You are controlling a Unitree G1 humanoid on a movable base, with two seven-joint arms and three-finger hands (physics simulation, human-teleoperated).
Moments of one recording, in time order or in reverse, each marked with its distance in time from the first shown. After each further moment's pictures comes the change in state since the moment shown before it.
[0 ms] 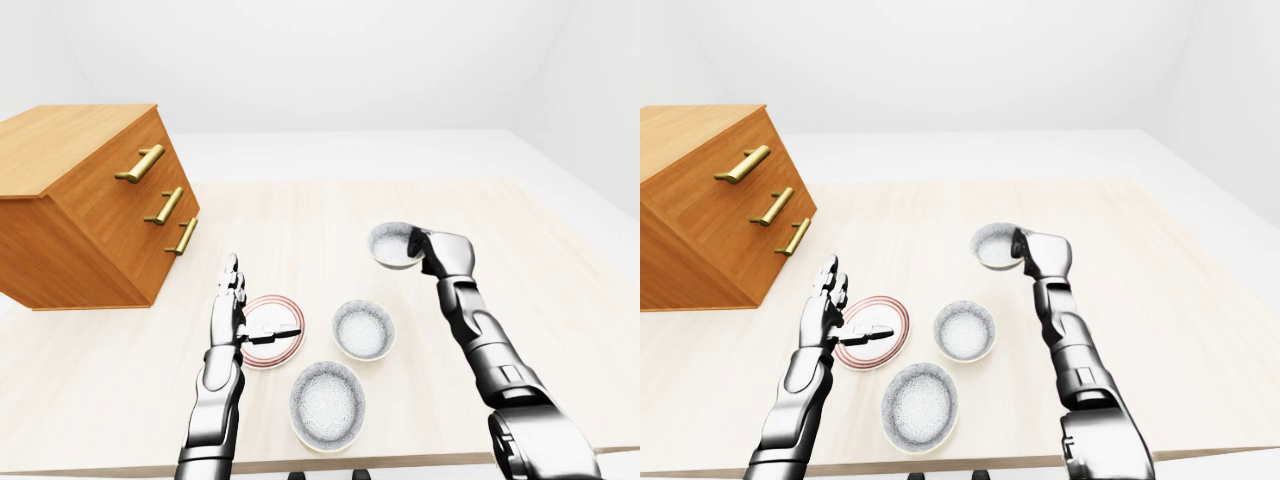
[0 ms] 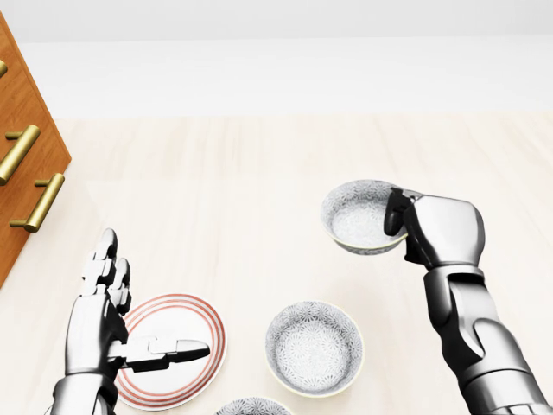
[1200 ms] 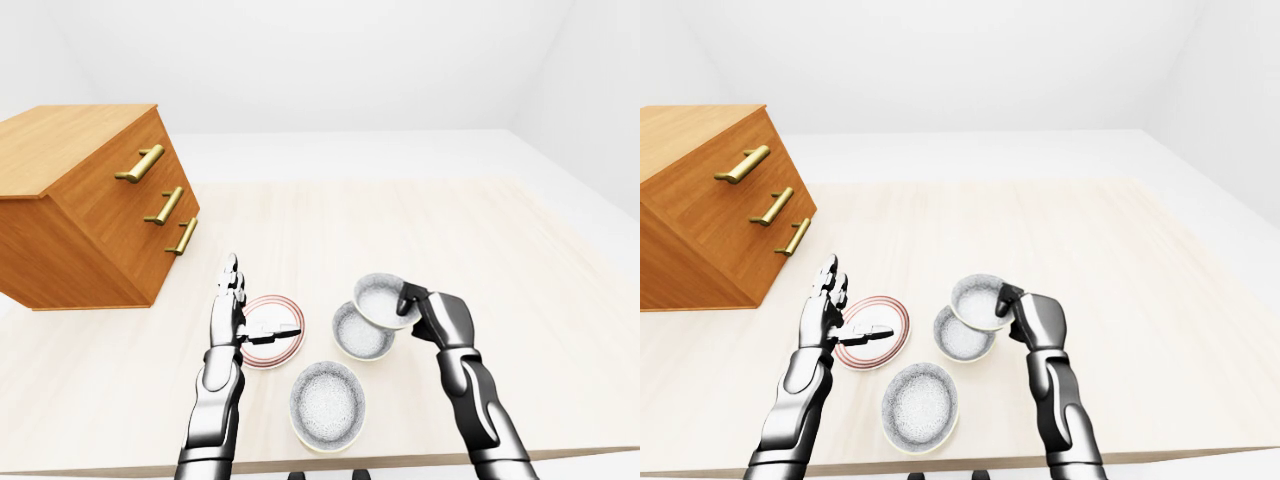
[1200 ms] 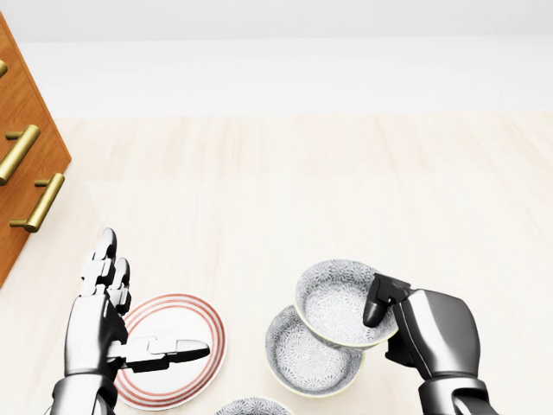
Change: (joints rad) left arm 0.004 -0.002 -0.001 -0.010 -0.002 0.004 0.002; right arm 0.609 0.188 -0.038 -0.754 0.062 0.000 0.284
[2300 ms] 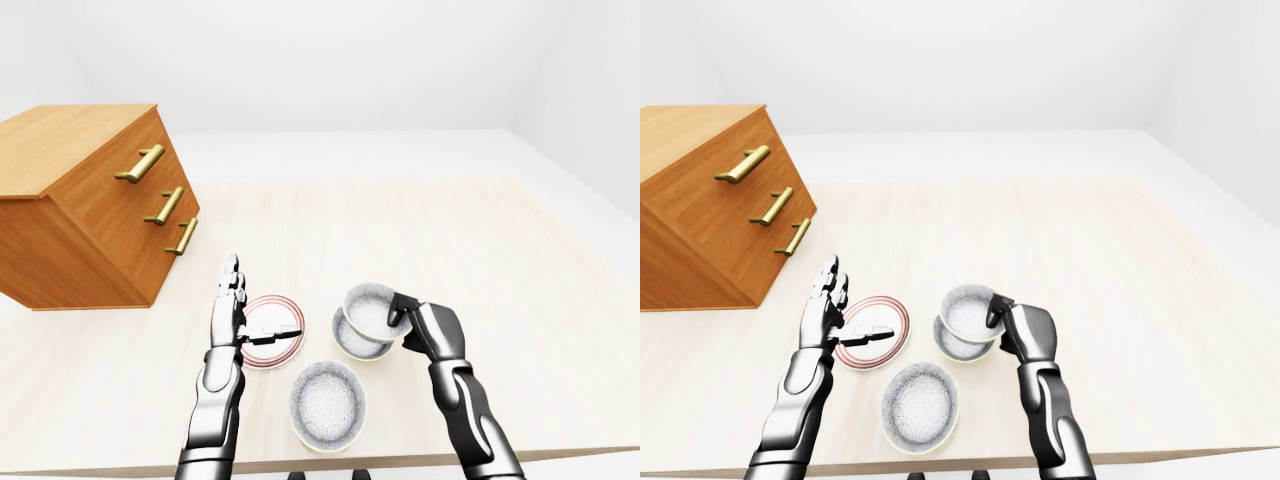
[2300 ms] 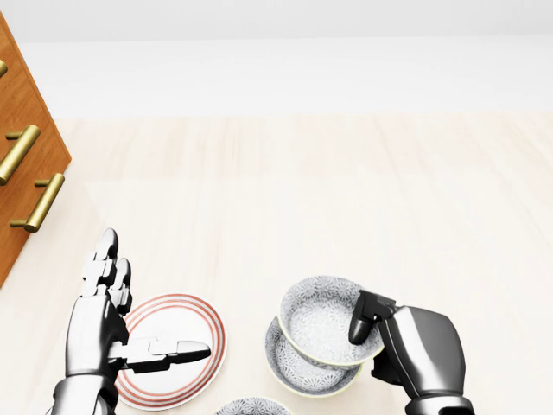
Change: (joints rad) left arm 0.002 -0.001 -0.003 0.003 0.003 -0.007 -0.003; right arm 0.060 0.027 0.056 -0.017 0.005 0.000 -0.015
